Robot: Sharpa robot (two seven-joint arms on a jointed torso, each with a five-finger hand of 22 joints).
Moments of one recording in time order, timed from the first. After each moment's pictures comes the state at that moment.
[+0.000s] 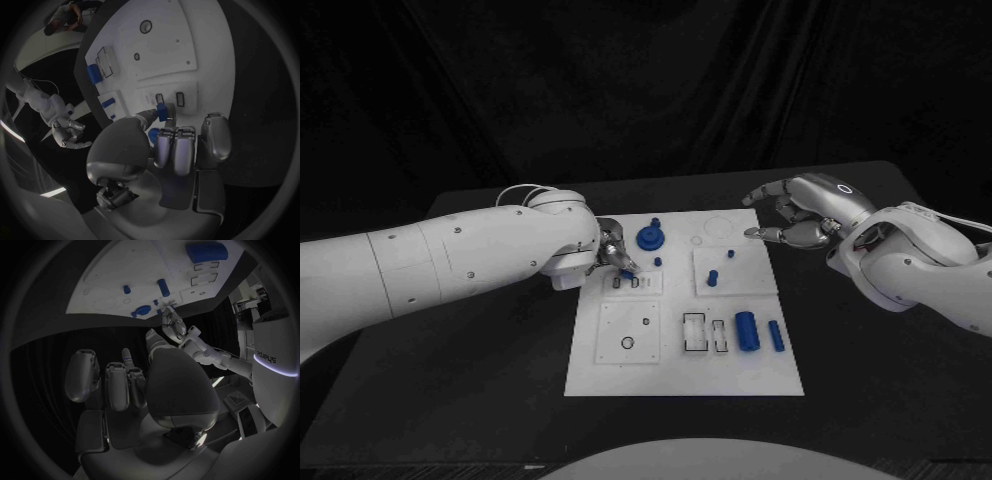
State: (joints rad) left arm 1.36 -0.56 -0.22 1.36 -0.96 0.13 -0.63; left_hand 1.13 0.00 0.38 0.15 0.25 0.89 0.05 0.41 1.02 1.47 -0.02 1.55 1.31 1.47 -0.06 1.56 1.31 0.09 1.32 0.05 1.36 1.28; right arm 1.34 -1.04 -0.25 1.65 -1.48 -0.57 -0.01; right_hand 1.34 -0.11 0.13 0.28 0.11 0.74 0.11 0.21 0.18 1.46 0.00 1.56 1.31 1.47 -0.07 1.44 1.31 0.07 1.46 0.04 1.20 1.31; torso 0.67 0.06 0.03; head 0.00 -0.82
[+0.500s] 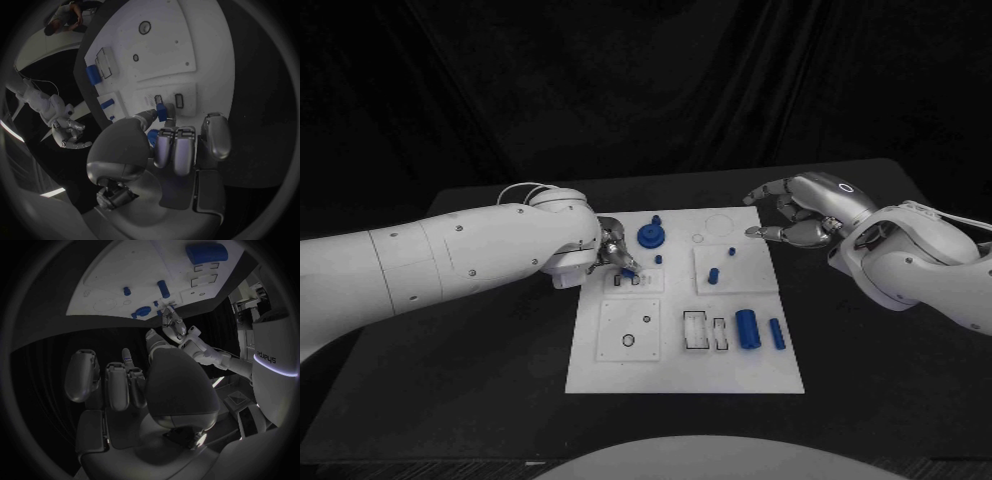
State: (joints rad) left arm 1.35 -0.56 -0.22 1.36 -0.96 0.13 -0.63; left_hand 1.13 0.00 0.37 0.16 0.24 0.88 0.05 0.41 1.02 1.47 -0.02 1.55 1.31 1.47 -0.06 1.56 1.31 0.09 1.32 0.05 1.36 1.28; right arm 1.34 -1.04 -0.25 1.65 -1.48 -0.57 -0.01; right_hand 1.34 -0.11 0.13 0.28 0.11 0.74 0.11 0.21 0.18 1.46 0.00 1.55 1.31 1.47 -0.07 1.44 1.31 0.07 1.46 0.04 1.20 1.31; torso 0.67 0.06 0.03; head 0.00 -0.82
